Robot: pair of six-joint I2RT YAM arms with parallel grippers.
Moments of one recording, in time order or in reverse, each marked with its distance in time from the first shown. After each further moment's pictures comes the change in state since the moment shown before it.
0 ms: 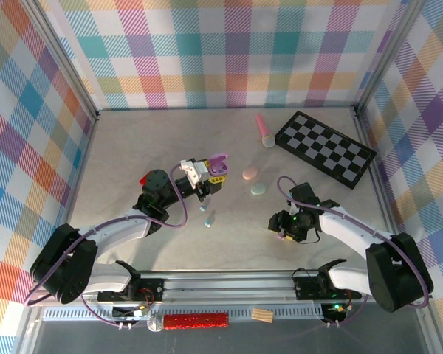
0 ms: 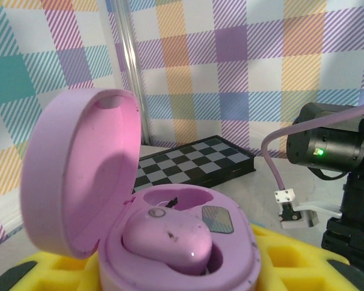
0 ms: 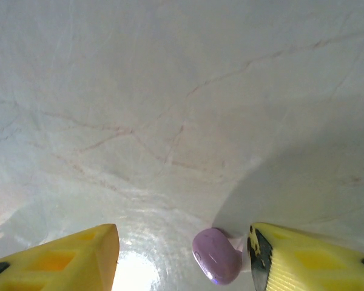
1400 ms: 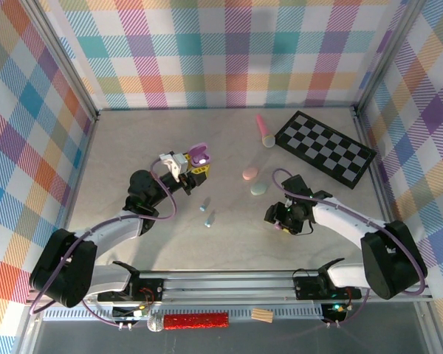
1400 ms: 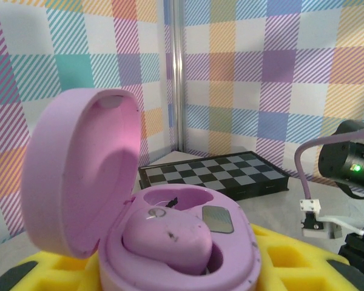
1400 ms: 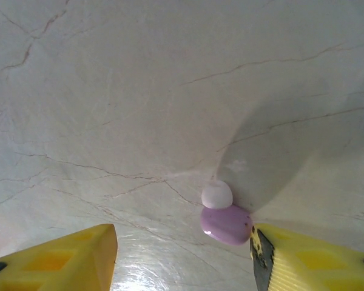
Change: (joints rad) left arm 0.157 -0.031 -0.061 0.105 0.024 -0.140; right arm 0.043 0.096 0.110 -0.002 0.108 0.111
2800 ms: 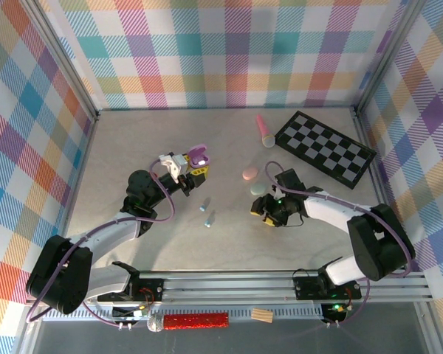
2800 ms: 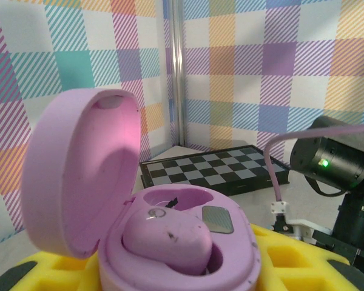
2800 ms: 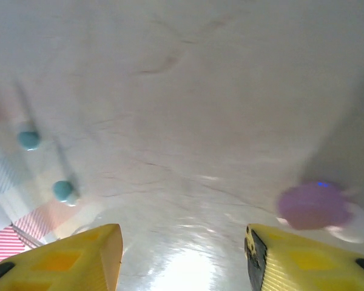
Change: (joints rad) left arm 0.001 -0.045 0.000 -0.074 0.000 0.030; right arm 0.017 0.134 0.064 0.228 -0.220 0.064
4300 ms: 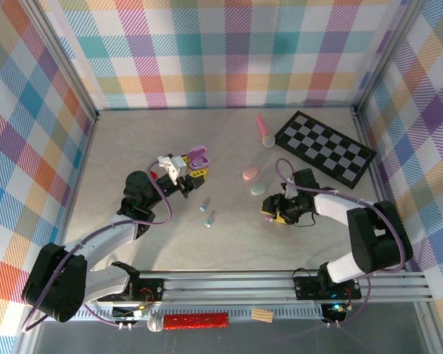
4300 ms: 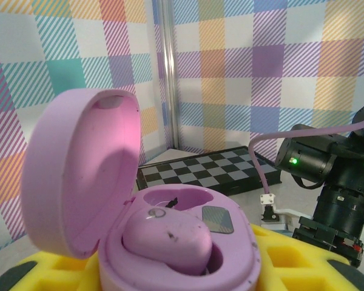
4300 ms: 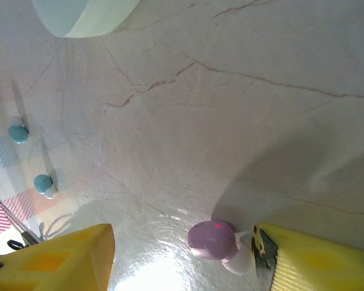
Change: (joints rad) left arm -0.009 -0.059 0.000 -0.053 0.023 0.019; right arm -0.187 0.041 -0.066 0.019 -0.126 -0.303
